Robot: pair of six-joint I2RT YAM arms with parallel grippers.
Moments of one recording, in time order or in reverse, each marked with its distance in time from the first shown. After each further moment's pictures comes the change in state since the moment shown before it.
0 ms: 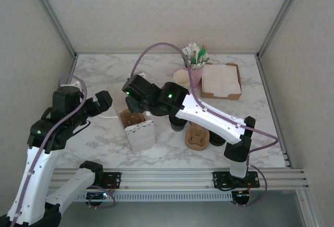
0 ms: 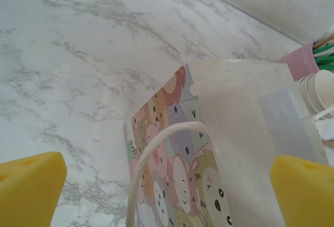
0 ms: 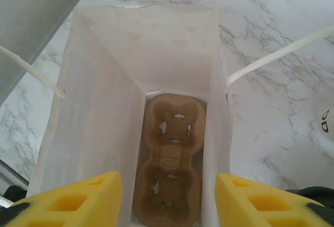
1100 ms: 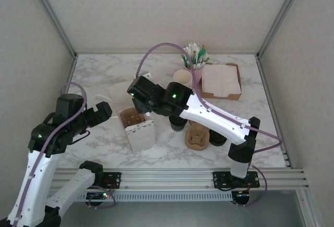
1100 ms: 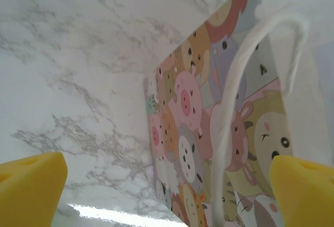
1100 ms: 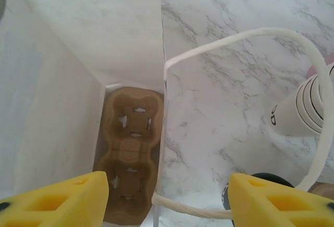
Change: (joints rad) left arm -0.001 -0.047 -0.093 -0.139 0.048 -0.067; right arm -0.013 -0.045 -0.065 -0.061 0.087 -0.051
